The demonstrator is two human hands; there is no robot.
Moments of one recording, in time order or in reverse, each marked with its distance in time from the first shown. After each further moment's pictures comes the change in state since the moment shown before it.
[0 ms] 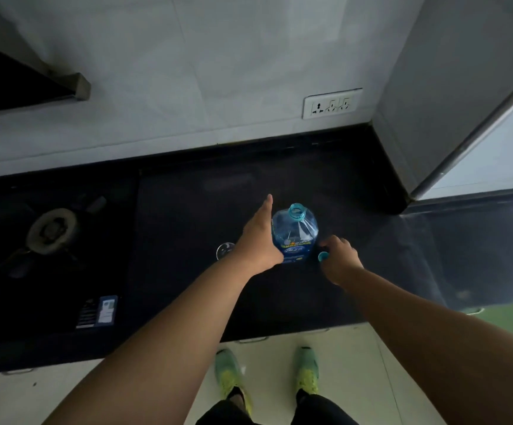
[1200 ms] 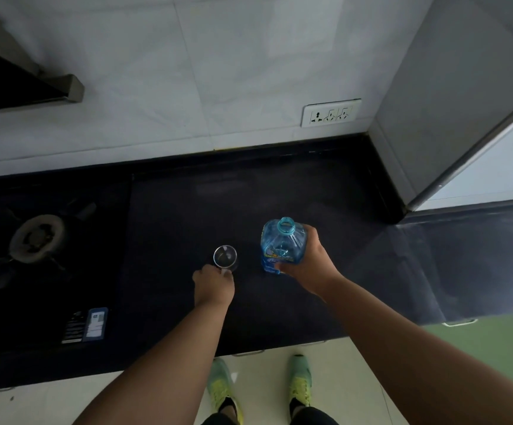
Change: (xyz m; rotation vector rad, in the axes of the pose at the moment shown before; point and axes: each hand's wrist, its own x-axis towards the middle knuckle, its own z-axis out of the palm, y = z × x) left_hand 0.002 -0.116 0.035 -0.208 0.385 -0.645; right_hand -0.015 -0.053 0.018 0.374 0.028 -0.257
